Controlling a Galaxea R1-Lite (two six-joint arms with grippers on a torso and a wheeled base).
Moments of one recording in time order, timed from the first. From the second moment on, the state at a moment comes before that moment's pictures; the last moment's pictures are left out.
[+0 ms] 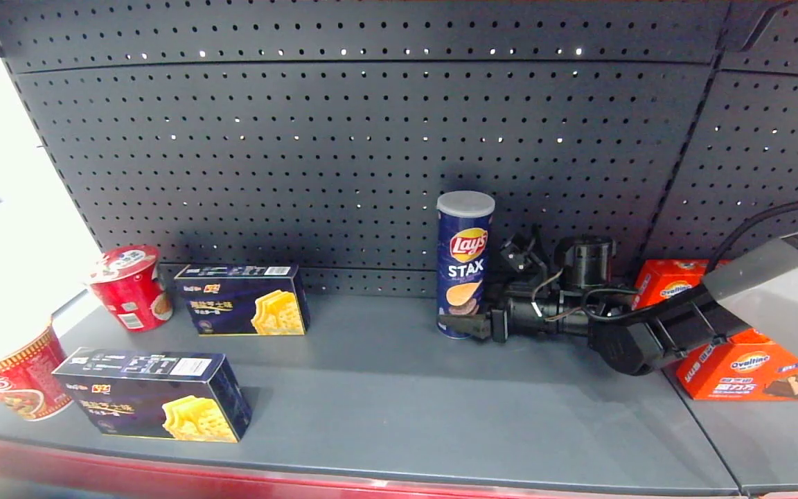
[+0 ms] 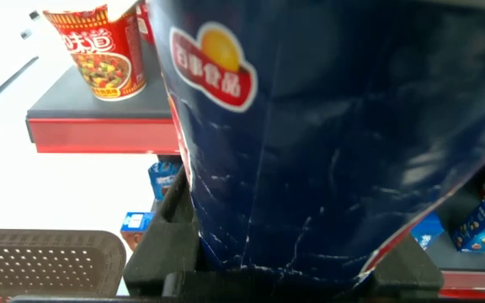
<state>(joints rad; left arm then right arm) -0.01 0.04 -0.28 0.32 -0.03 -0.02 0.39 2.19 -1.19 -0.77 0.72 -0.10</state>
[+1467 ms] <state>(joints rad) -0.01 0.02 -0.25 0.32 -0.03 -0.02 0.40 2.18 -1.13 -0.85 0.71 -0.10</state>
